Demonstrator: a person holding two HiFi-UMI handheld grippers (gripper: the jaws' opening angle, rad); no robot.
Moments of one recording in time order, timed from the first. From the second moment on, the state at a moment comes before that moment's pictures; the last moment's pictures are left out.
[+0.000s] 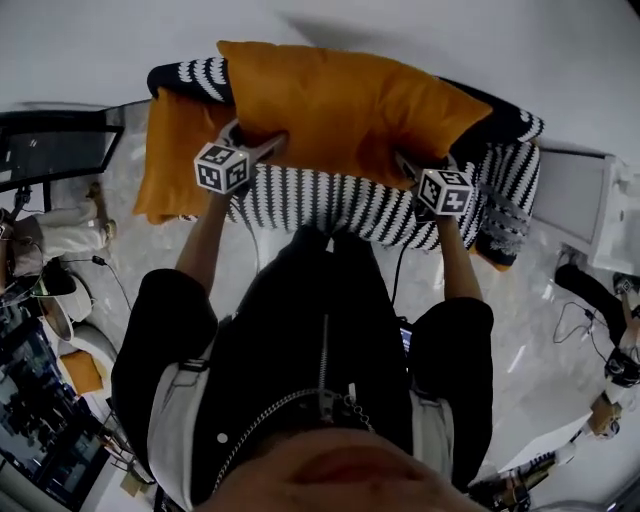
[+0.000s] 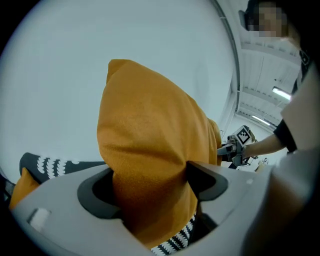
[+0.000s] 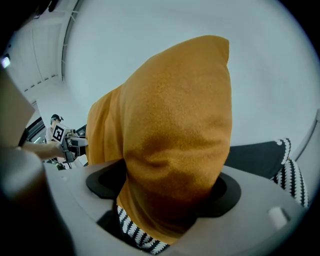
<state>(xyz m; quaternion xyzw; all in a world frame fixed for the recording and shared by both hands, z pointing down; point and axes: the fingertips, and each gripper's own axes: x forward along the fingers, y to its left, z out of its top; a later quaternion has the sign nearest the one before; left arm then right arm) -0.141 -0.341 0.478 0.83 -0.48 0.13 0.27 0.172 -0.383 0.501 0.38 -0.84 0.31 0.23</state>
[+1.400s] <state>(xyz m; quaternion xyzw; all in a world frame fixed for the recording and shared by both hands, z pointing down) -0.140 -0.400 0.238 0.85 -0.52 0.04 0.08 0.166 -0.469 0.263 0.40 -0.90 0.11 0.12</state>
